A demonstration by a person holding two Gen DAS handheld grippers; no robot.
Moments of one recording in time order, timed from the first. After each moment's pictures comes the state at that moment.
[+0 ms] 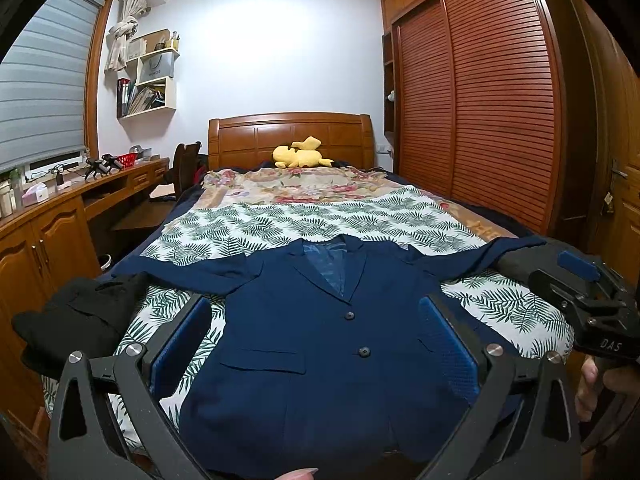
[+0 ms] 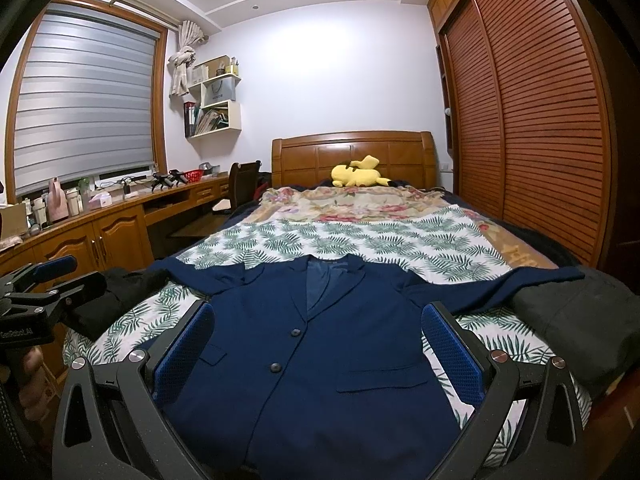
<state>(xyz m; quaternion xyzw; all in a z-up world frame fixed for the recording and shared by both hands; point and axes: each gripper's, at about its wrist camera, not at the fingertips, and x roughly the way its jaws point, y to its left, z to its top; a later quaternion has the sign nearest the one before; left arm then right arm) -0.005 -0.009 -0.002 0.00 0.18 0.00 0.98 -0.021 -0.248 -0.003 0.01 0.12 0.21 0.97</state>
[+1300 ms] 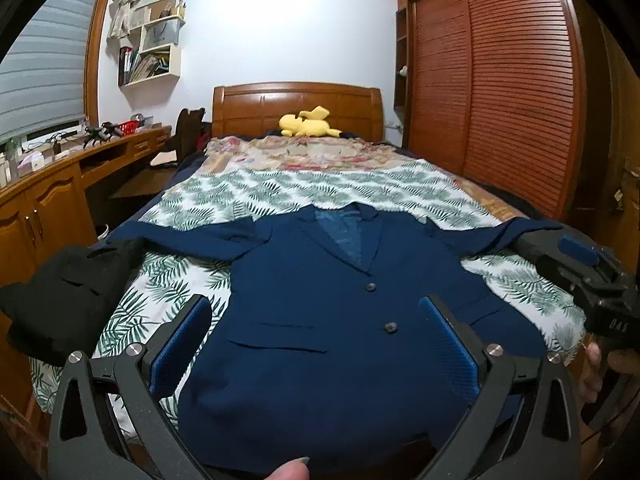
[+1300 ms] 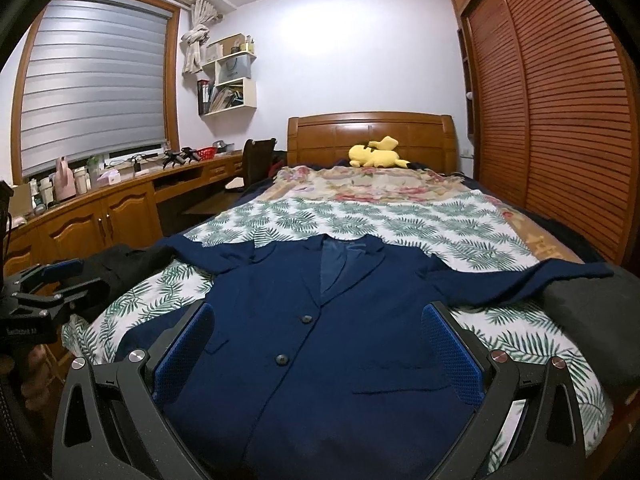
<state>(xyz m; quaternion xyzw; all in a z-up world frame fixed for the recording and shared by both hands) 0.030 0.027 -0.049 -0.02 0.24 0.01 0.97 0.026 -0.226 -0.010 -0.01 0.15 0.25 0.96</state>
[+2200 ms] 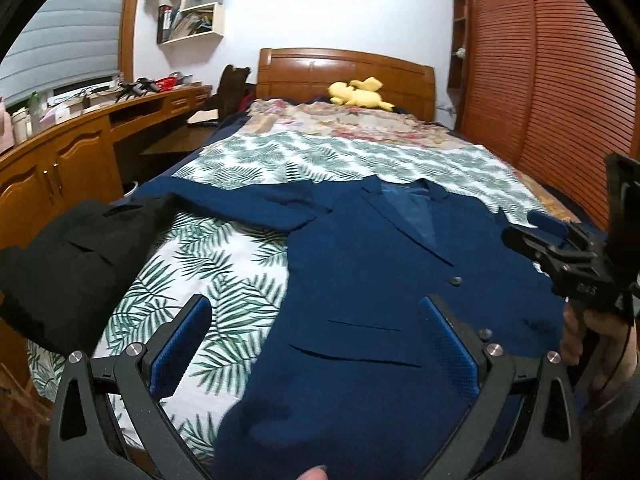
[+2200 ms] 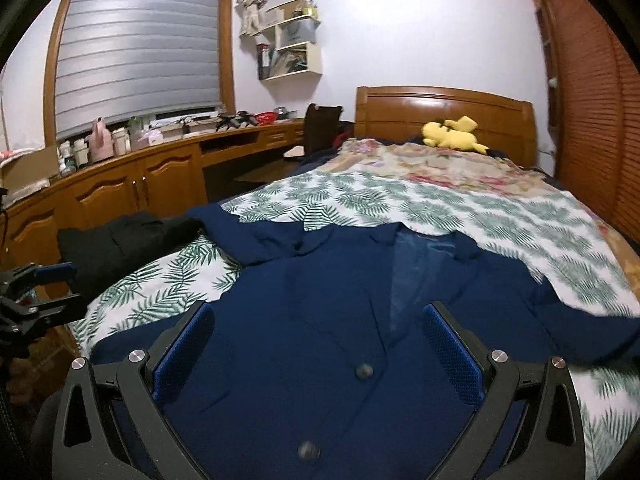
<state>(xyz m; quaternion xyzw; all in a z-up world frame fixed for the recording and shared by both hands) 0.096 0.096 -0.090 -0.06 0.29 0.08 0.95 0.175 -0.175 -0.031 -0.06 0.18 0.37 0.91</state>
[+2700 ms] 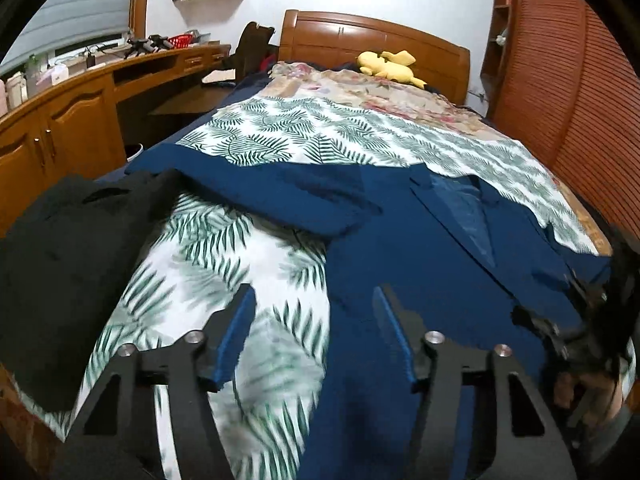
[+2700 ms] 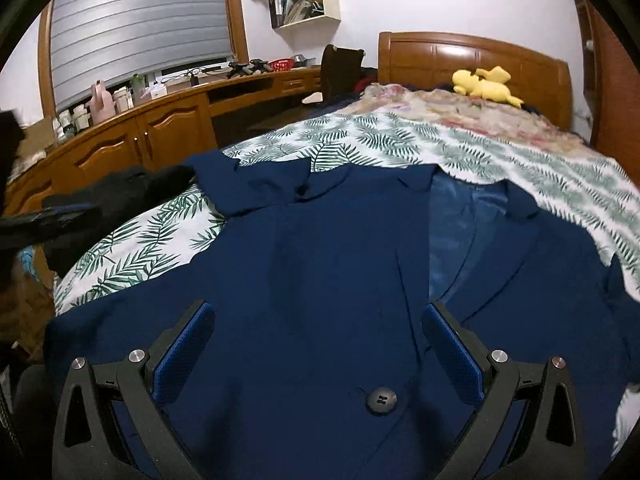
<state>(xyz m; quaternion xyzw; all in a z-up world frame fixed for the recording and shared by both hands) 0.199 0.170 -0.117 -0.11 0.34 0.10 0.93 0.247 -0.178 -0.073 -0.07 0.27 0.40 0.87</state>
